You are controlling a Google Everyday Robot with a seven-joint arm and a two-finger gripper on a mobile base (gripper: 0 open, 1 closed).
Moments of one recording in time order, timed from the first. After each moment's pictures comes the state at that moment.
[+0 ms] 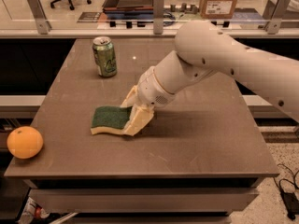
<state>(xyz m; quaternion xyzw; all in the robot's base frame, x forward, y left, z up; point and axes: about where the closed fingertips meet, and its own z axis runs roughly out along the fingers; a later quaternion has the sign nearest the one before) 0.505 0.059 0.824 -0.71 0.60 0.23 0.28</state>
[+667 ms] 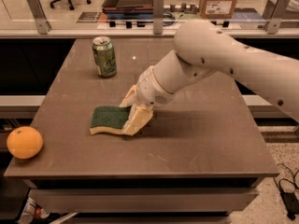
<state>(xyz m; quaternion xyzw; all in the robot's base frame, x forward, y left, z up) 0.504 0.060 0.824 -0.71 0.60 0.23 0.28</state>
